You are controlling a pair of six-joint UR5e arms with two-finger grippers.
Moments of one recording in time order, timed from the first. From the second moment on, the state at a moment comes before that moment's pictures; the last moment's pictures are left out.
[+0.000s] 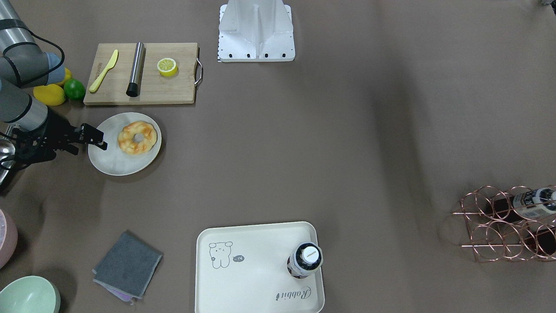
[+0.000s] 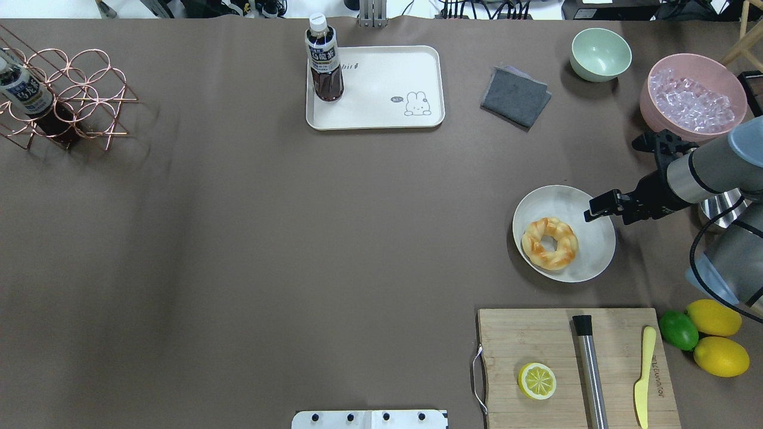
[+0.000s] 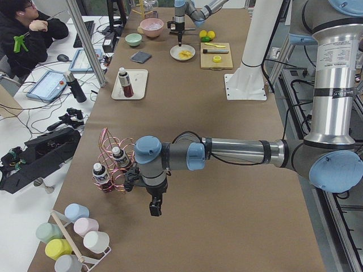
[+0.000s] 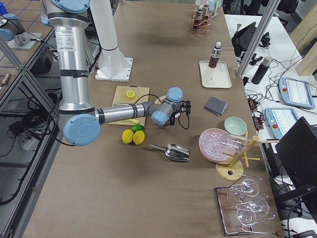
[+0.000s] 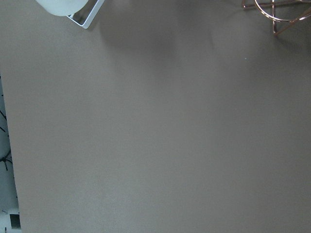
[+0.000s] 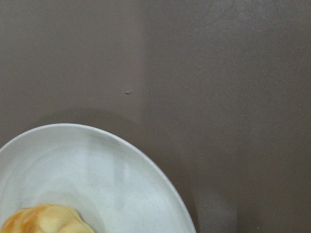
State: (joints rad) left arm -1.58 -1.55 -1.63 -1.48 -2.19 0.12; right arm 0.90 -1.51 1.57 -0.83 2.29 0.98
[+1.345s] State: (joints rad) left arm -1.57 -1.55 -1.63 -1.48 -2.19 0.12; right arm 0.87 -1.51 1.57 -0.83 2.26 1.03
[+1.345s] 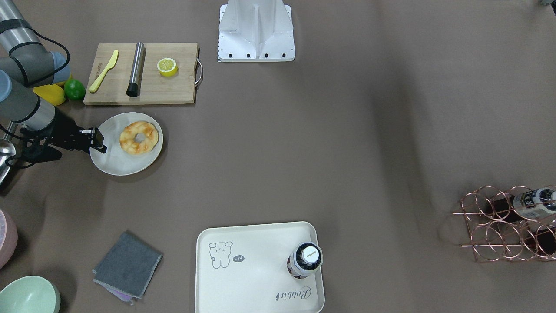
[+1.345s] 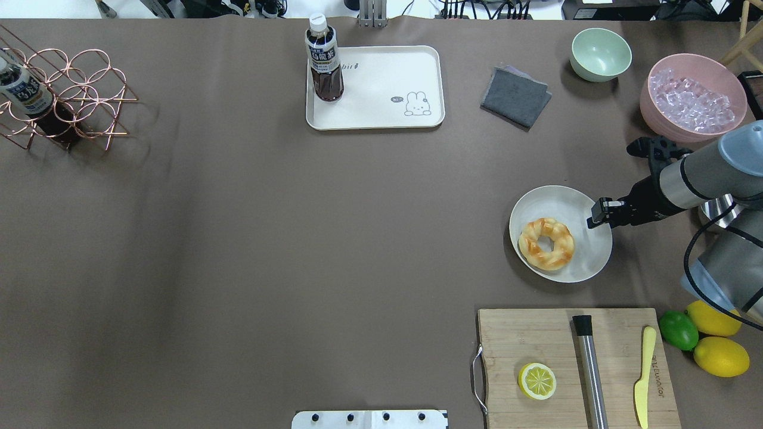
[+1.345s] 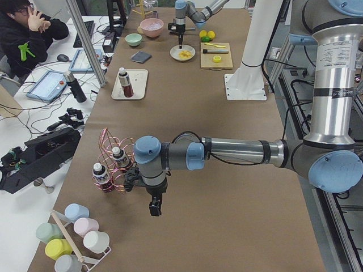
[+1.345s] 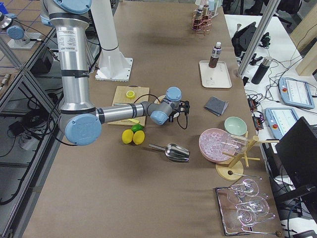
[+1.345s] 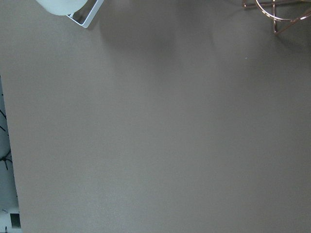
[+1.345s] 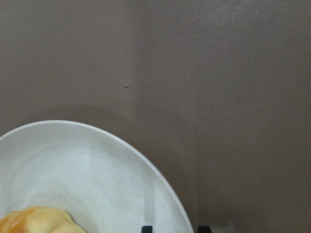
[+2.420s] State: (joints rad) left arm -1.57 -1.55 -1.63 -1.48 -2.19 0.12; right arm 0.91 -1.51 1.63 -0.83 2.32 1.03
